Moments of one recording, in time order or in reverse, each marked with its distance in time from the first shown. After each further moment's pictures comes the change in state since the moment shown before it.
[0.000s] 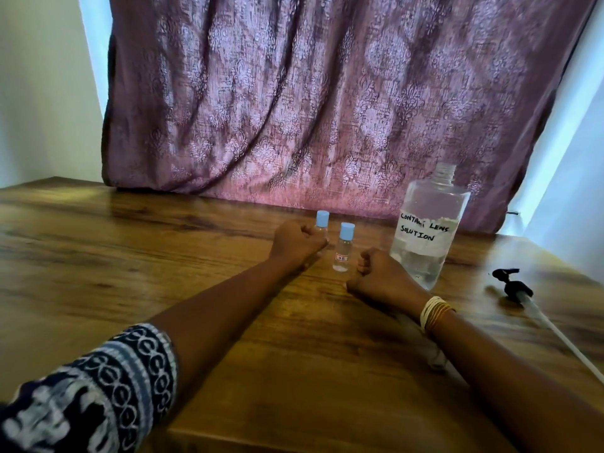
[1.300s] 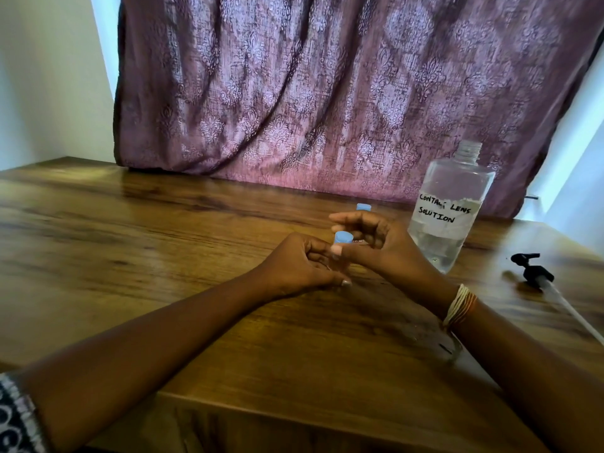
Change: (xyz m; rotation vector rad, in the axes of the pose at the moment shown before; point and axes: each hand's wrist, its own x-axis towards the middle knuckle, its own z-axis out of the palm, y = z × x) left_hand -0.070 -0.002 -0.042 -0.049 -0.454 0.120; right_hand -0.024 -0.025 0.005 0.573 -0.031 -0.492
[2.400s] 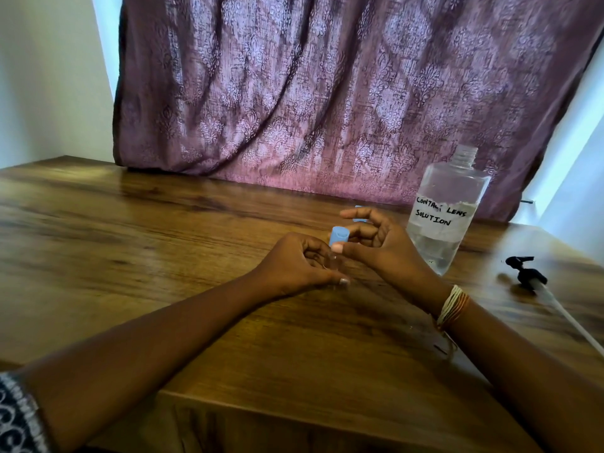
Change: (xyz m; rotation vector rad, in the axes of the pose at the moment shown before) left_hand 0.001 -0.001 0.001 0.067 0.079 -0.016; right_hand 0.003 0.001 0.003 0.103 0.075 0.072
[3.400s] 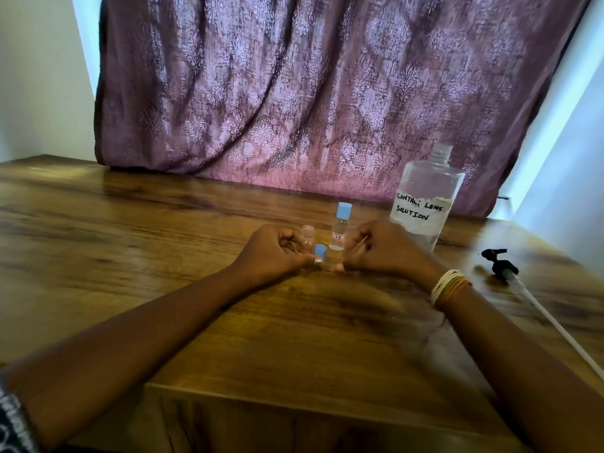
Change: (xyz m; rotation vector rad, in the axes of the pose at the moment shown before) left_hand 0.001 0.001 -0.006 0.076 0.151 -0.042; right_hand -0.001 -0.010 -0.030 -0.747 -0.058 0.219
